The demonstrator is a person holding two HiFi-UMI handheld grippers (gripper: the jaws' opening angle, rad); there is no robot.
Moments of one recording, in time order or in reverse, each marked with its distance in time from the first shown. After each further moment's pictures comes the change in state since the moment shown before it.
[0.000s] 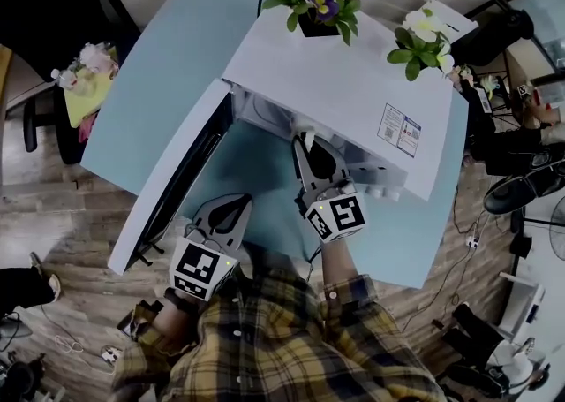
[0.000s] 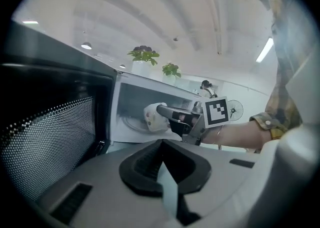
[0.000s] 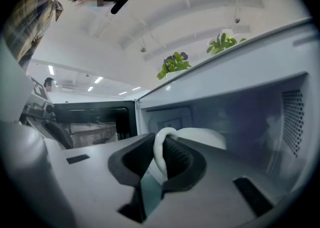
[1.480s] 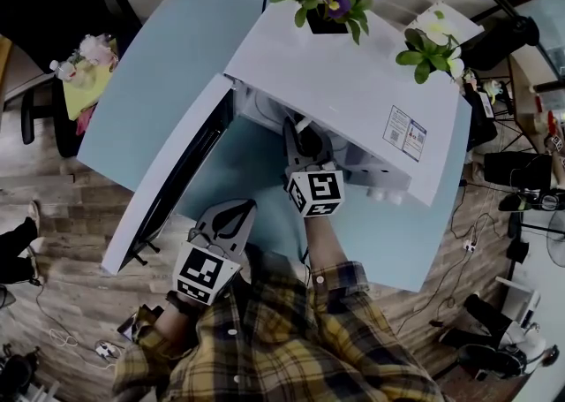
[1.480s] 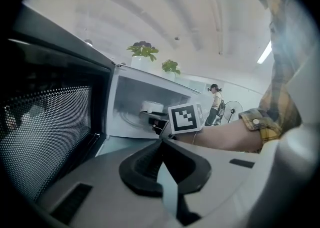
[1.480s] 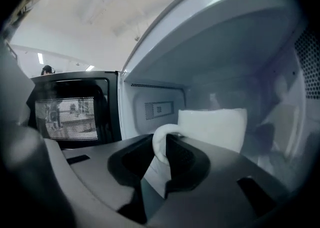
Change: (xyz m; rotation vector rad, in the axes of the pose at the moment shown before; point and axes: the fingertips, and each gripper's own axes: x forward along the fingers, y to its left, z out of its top) left arm 0.005 -0.010 -0.014 -0.027 0.007 -0.008; right arm 0.049 -0.021 -0.057 -0.017 0.099 -0.108
